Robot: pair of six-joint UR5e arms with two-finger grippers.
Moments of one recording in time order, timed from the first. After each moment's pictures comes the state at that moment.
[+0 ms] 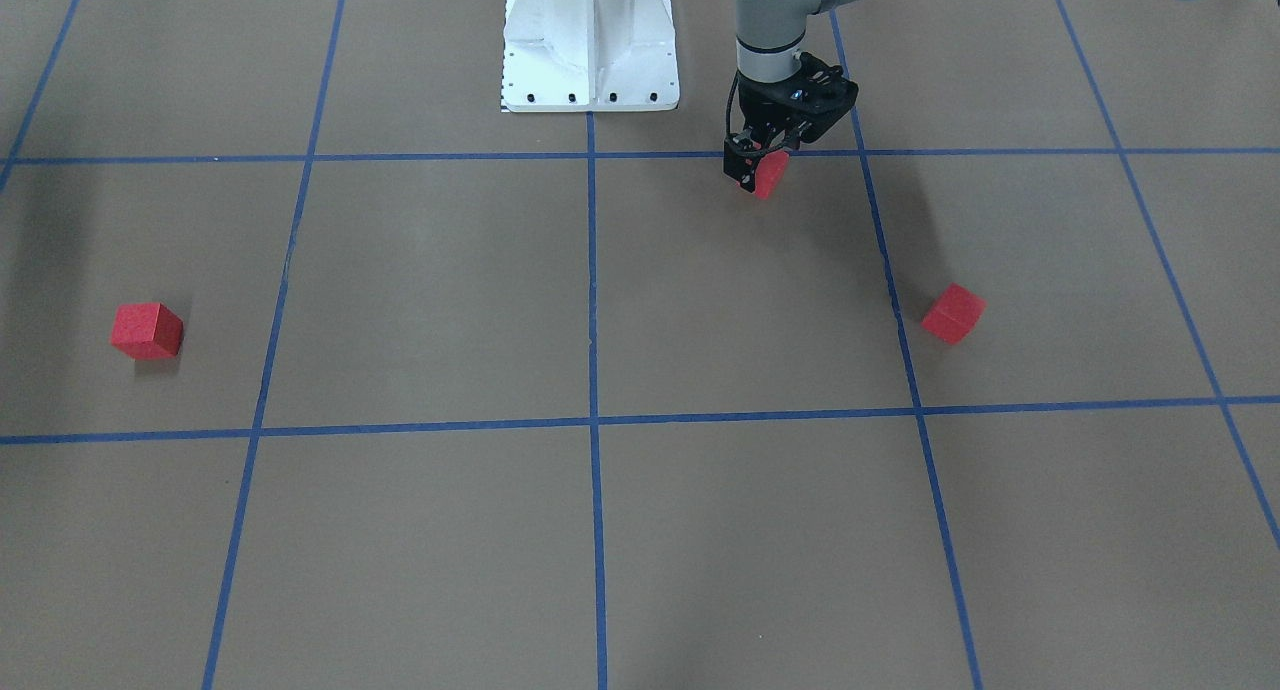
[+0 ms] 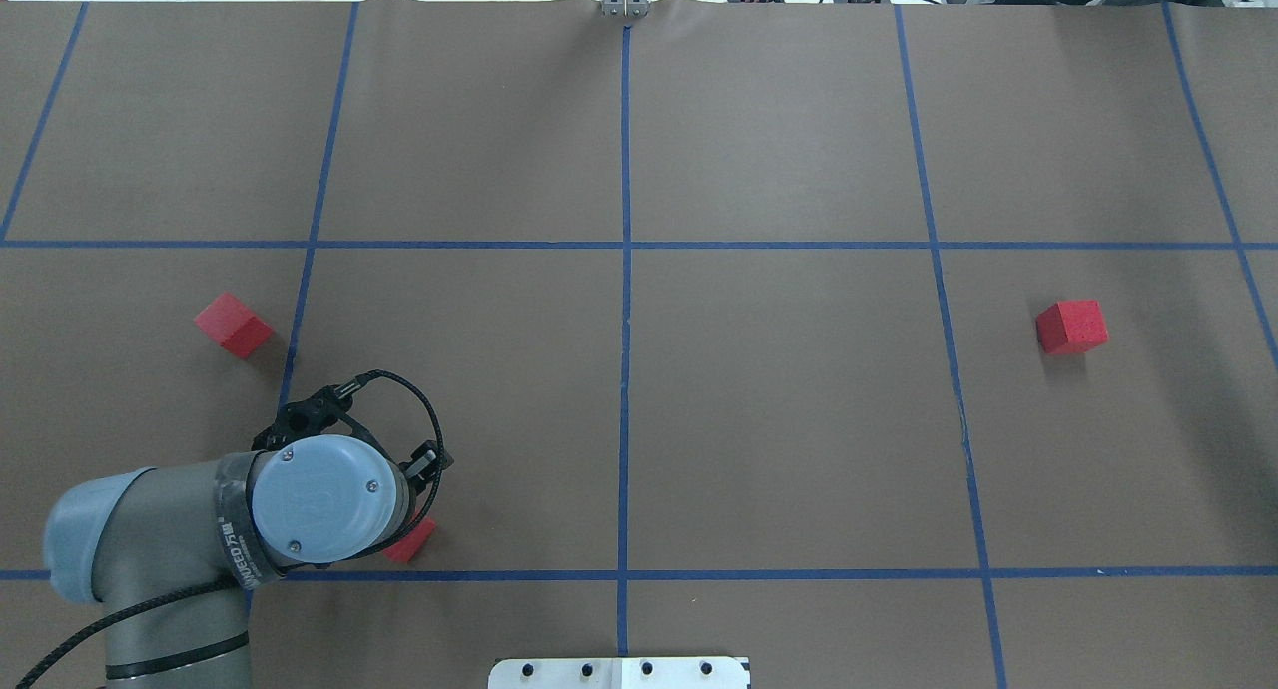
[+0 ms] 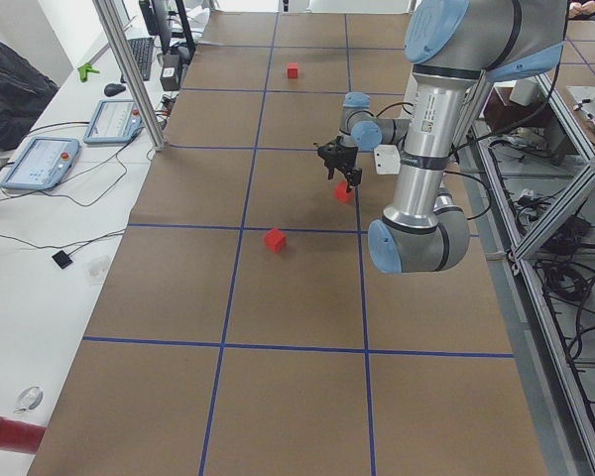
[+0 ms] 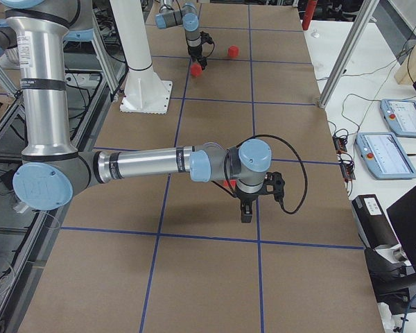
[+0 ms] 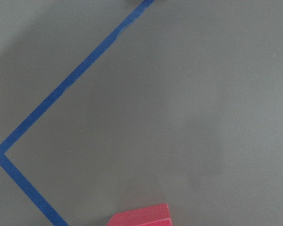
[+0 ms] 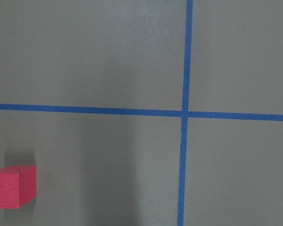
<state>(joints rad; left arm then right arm) -0.27 -1.91 -2.03 -1.38 -1.61 -2.10 1.52 -1.55 1.69 -1.61 2.37 0.08</state>
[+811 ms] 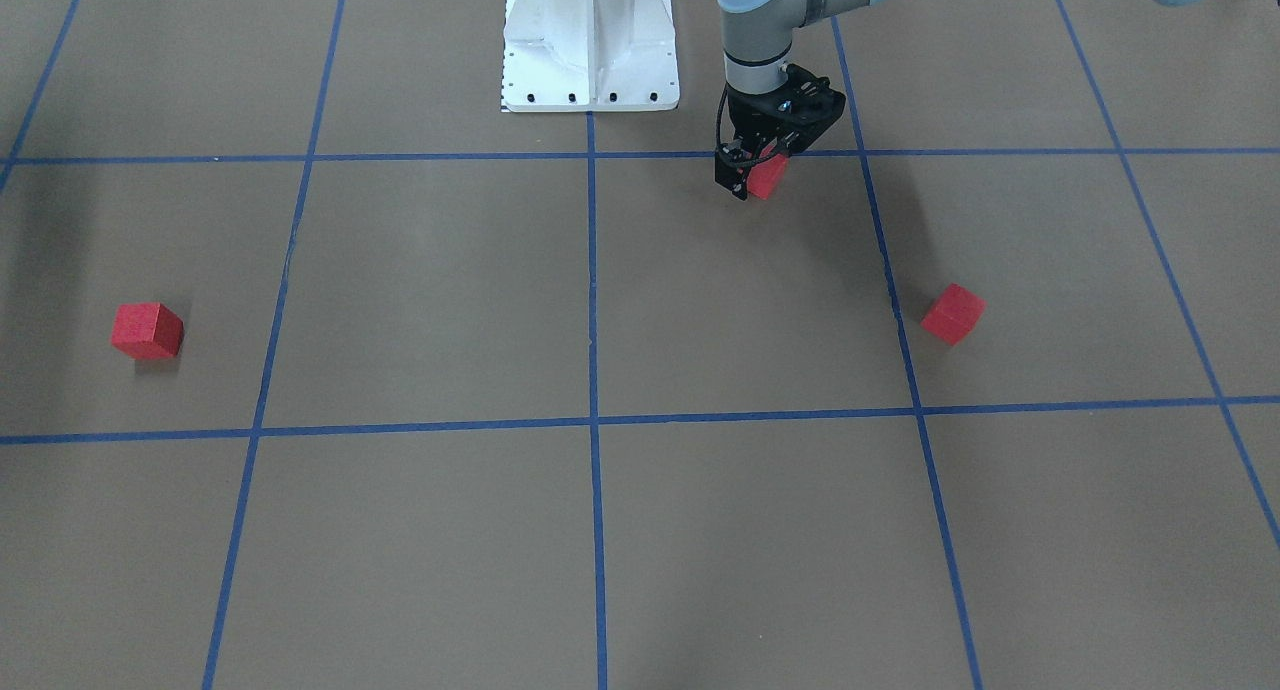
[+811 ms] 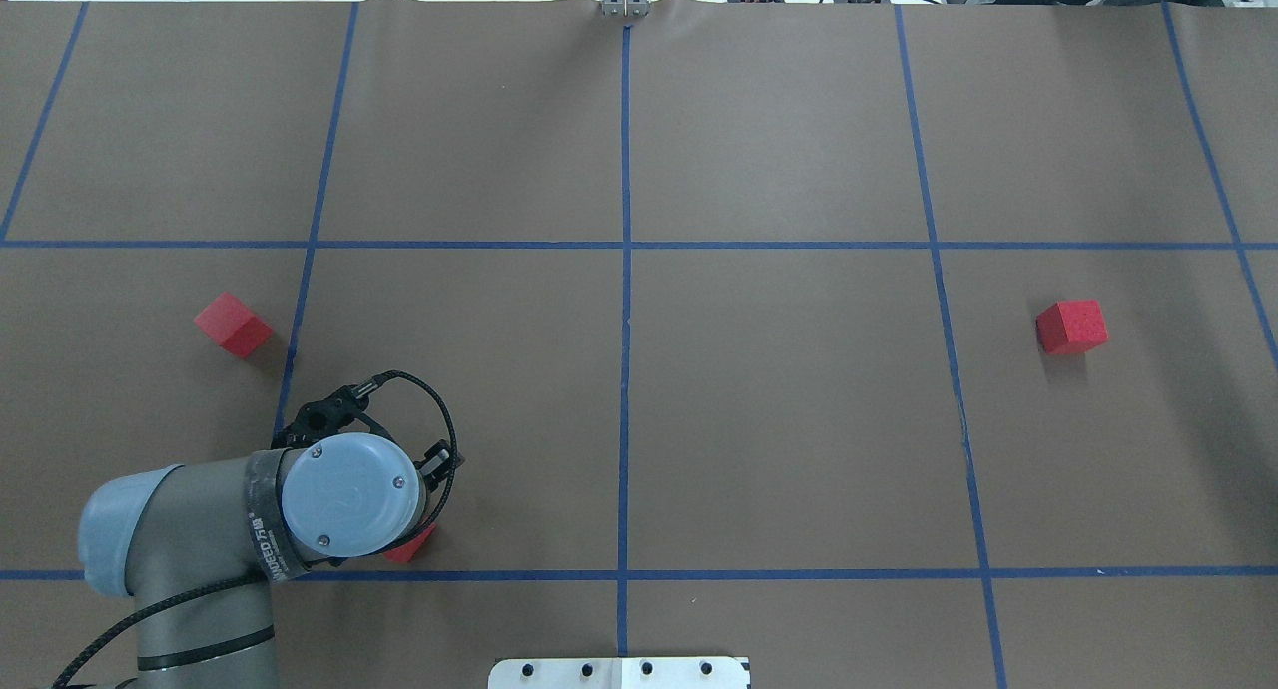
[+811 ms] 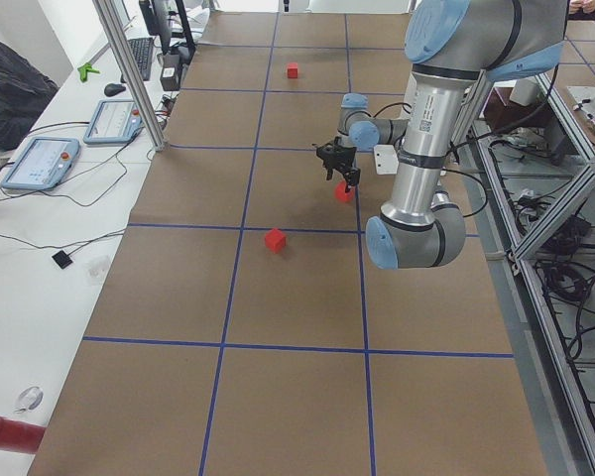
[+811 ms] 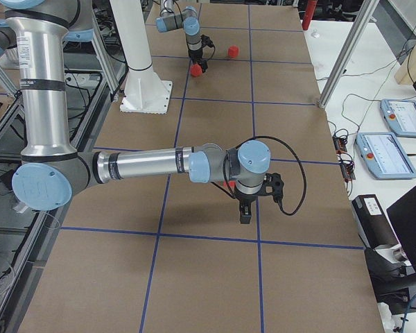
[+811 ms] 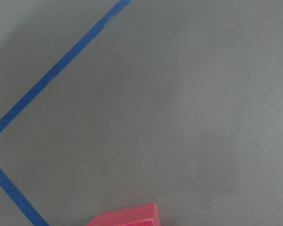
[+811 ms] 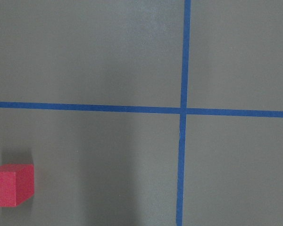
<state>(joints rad) -0.27 -1.93 -2.00 -1.38 -1.61 -2.10 1.52 -1.55 1.69 -1.61 2.37 0.08</state>
